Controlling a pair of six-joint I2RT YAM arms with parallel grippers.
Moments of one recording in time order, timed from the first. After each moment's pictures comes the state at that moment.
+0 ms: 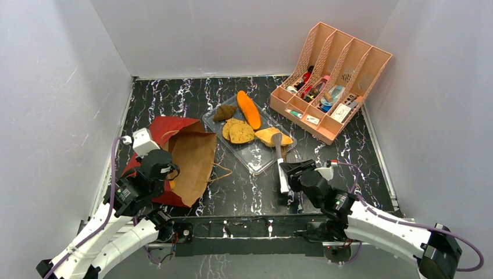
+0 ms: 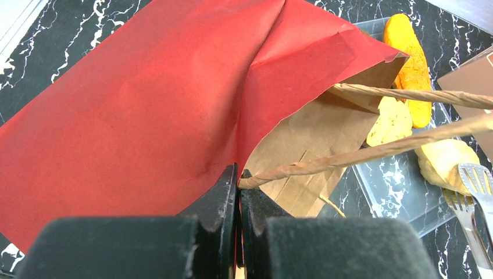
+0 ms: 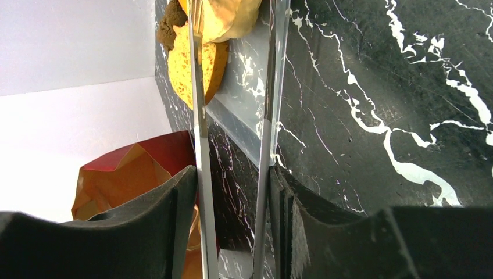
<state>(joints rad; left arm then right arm) -0.70 0.59 0.82 -0.90 -0.79 -0.75 0.90 0.62 0.21 -0.12 0.52 1.68</state>
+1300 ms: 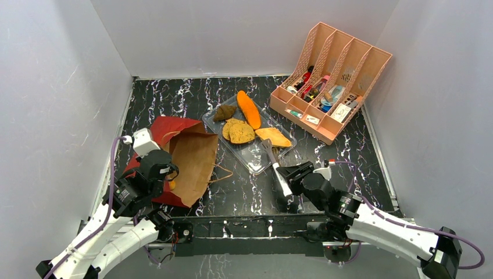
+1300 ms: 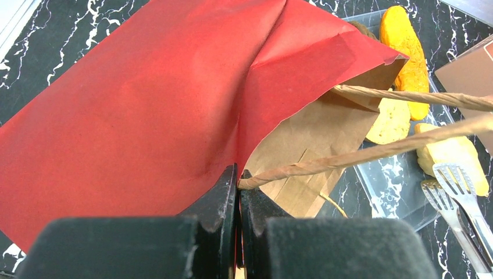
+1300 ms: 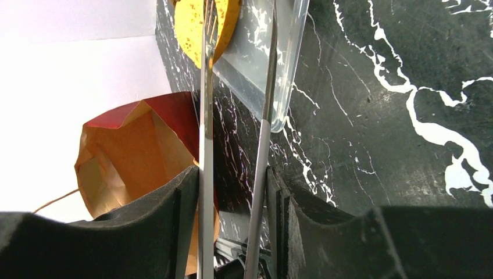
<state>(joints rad) -0.70 0.58 0.82 -0.90 -0.77 -0.73 0.96 0.52 0.24 -0.22 0.47 1.65</state>
